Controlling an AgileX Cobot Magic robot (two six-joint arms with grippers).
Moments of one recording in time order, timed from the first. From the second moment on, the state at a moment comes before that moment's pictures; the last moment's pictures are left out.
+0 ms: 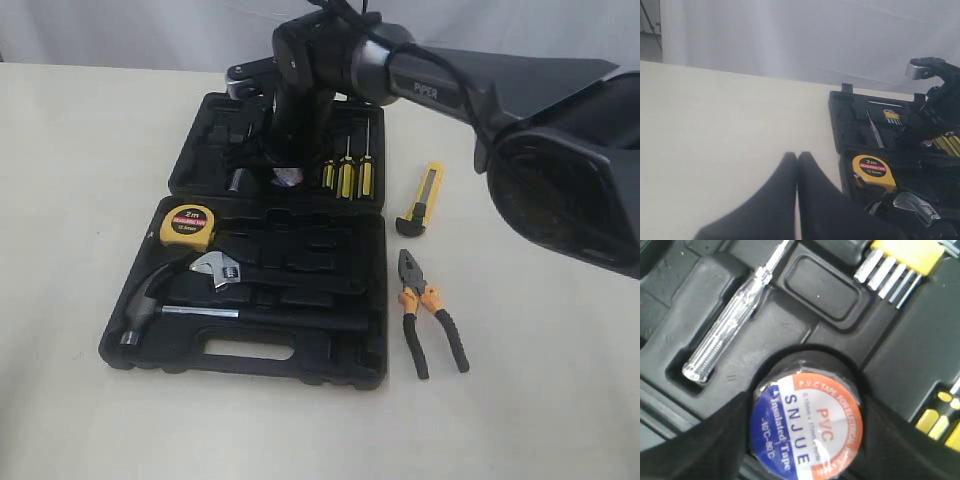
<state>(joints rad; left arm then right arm) -0.10 0.00 0.01 0.02 0.27 -0.18 0.51 2.44 -2.06 -0.05 0.91 0.13</state>
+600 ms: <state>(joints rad) -0.10 0.00 0.01 0.02 0.27 -0.18 0.51 2.41 -2.06 -0.06 0.92 0.14</state>
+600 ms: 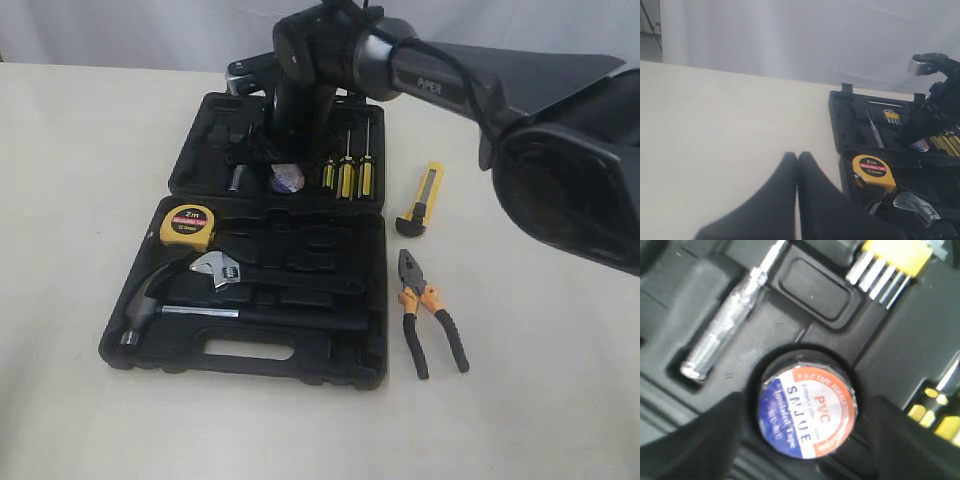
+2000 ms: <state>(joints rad) -0.10 0.00 0.01 0.02 0.27 -0.18 0.51 2.44 -2.06 -0.05 0.82 0.10</state>
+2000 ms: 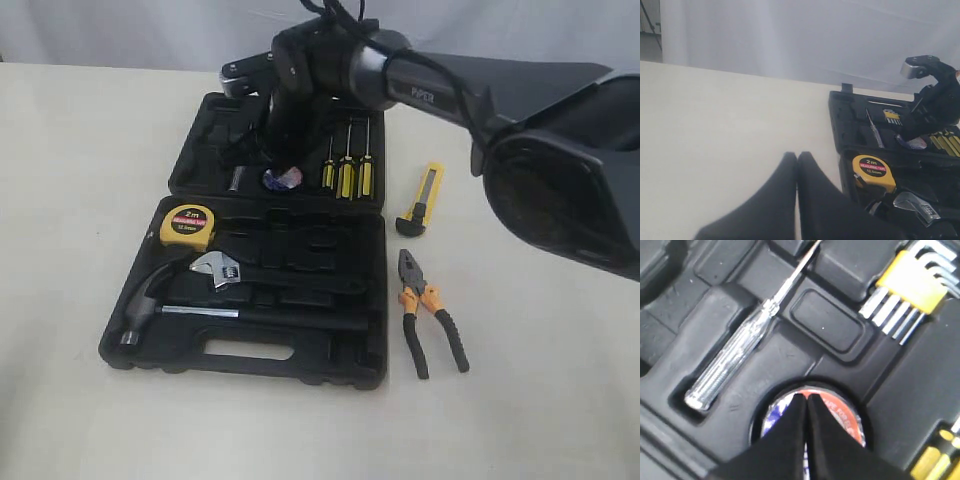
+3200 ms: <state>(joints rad) -0.10 0.00 0.01 0.02 0.27 -0.18 0.50 2.13 -2.06 0.00 1.15 0.01</state>
